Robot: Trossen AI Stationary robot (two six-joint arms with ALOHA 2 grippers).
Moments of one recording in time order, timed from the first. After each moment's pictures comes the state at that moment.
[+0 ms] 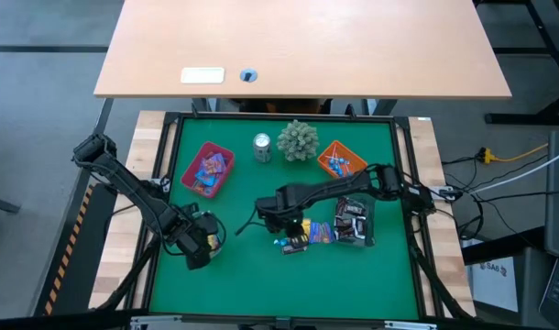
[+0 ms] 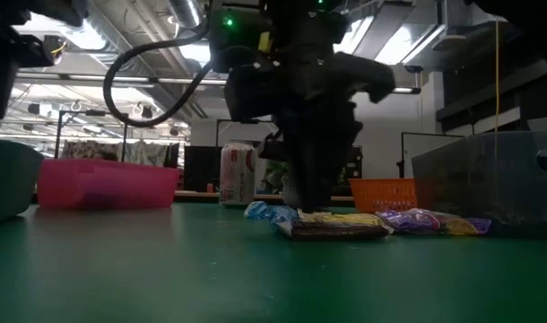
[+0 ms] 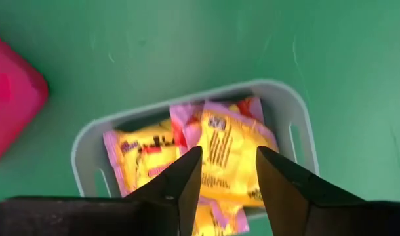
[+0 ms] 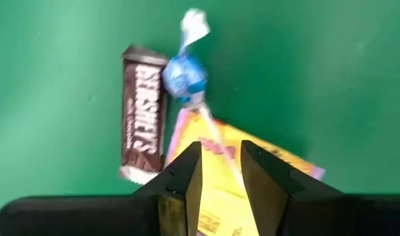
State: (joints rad) left arm -0.66 1.36 0.96 -1.00 -0.19 -1.02; right arm 0.14 2.27 1.85 -1.09 -0.29 -0.23
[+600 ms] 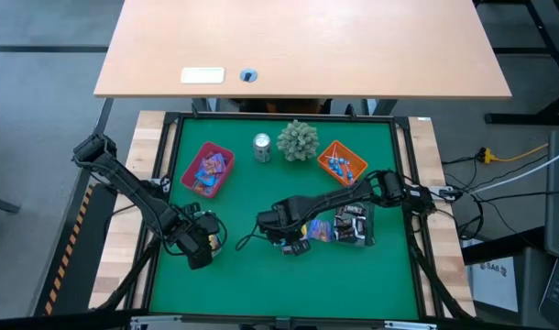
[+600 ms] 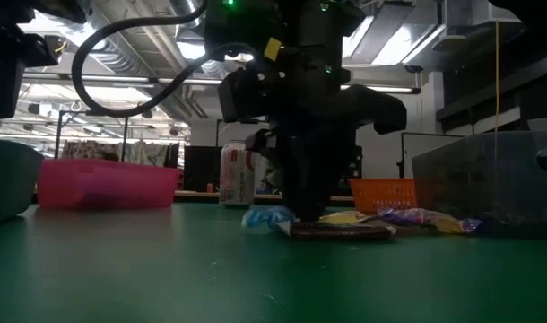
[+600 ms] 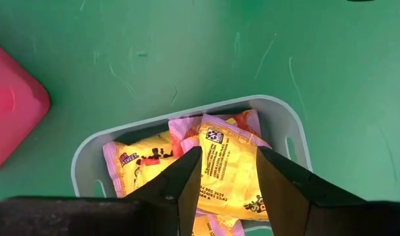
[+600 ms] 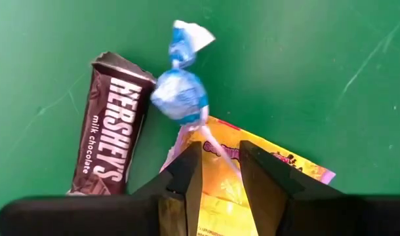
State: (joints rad) left arm -0.66 1.36 0.96 -0.97 -0.22 -1.02; right arm 0.21 2.27 1.80 -0.99 -0.09 -0.28
